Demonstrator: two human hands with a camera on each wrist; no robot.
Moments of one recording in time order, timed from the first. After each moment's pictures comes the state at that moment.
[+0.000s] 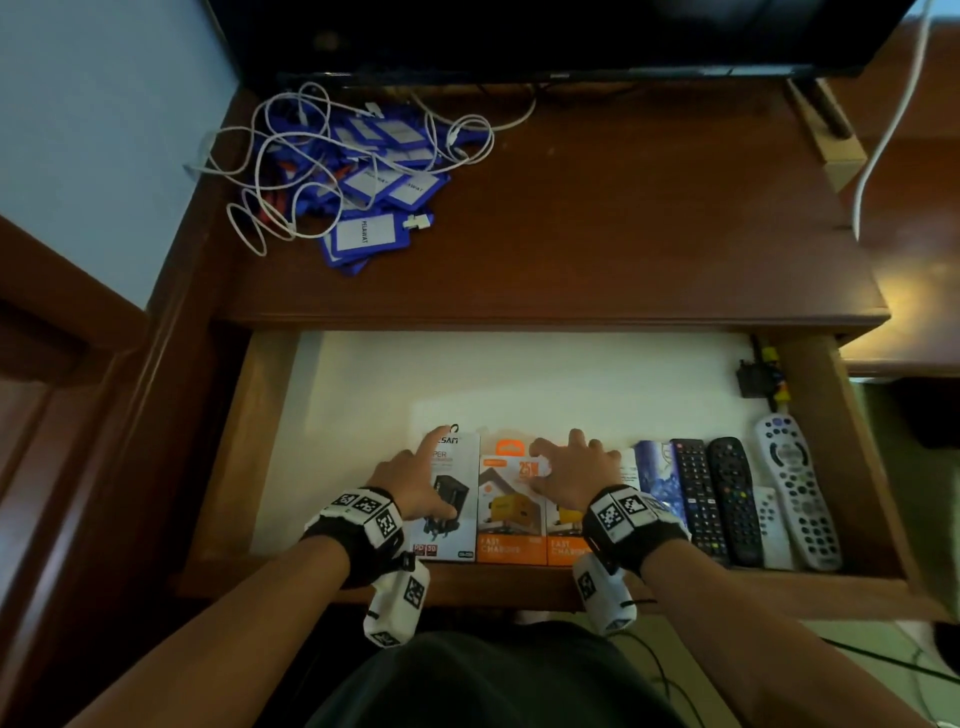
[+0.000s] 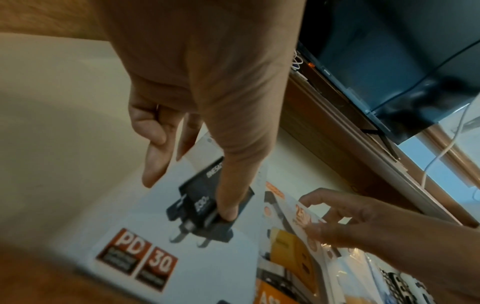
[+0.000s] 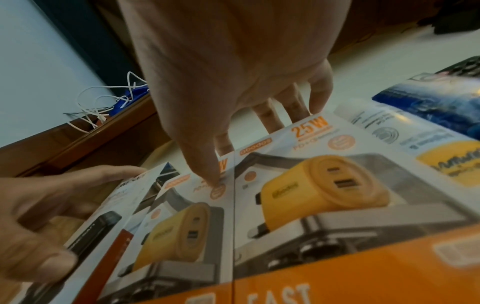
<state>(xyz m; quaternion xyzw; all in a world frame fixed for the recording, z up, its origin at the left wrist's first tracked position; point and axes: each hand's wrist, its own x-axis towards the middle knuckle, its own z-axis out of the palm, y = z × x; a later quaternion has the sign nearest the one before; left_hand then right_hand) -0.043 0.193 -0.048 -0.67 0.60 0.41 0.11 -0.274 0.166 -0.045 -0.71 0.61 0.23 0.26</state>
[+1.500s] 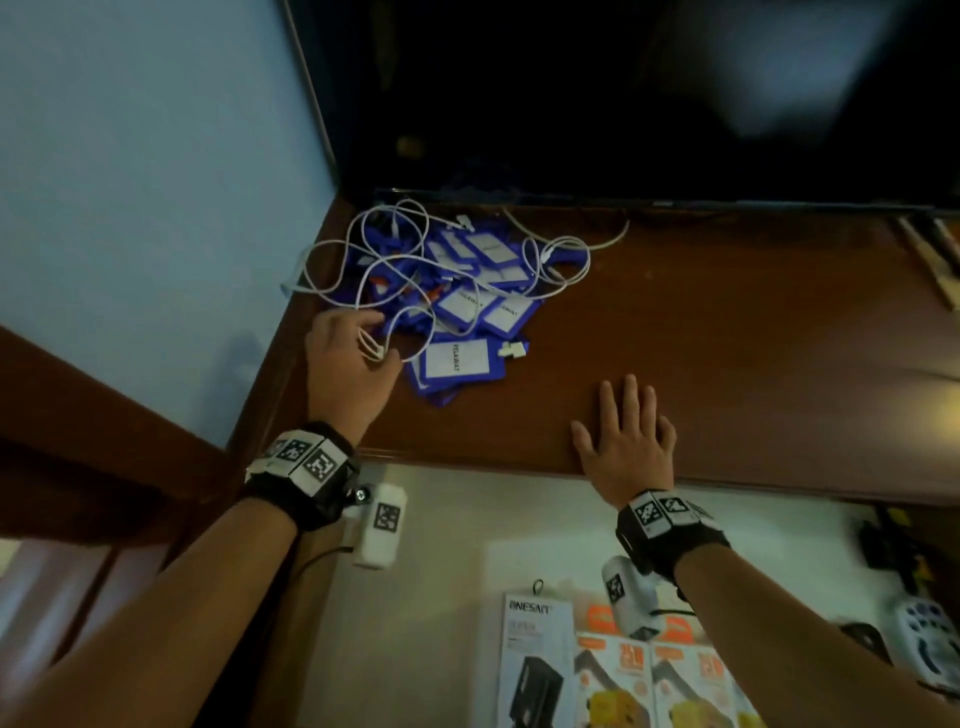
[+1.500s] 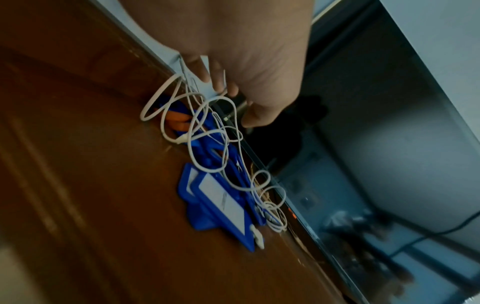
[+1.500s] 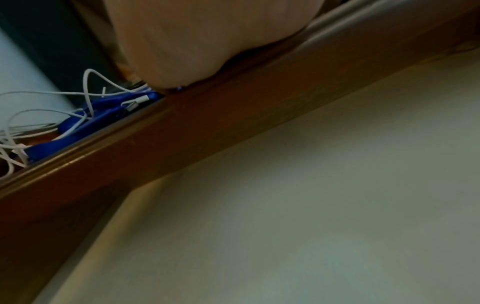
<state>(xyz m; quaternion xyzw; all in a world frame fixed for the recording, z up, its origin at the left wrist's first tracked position) 0.126 -0.016 0.057 -0.74 0.55 0.09 -0.36 -0.181 -0.012 -0.020 -0.71 0.69 0.01 0.11</state>
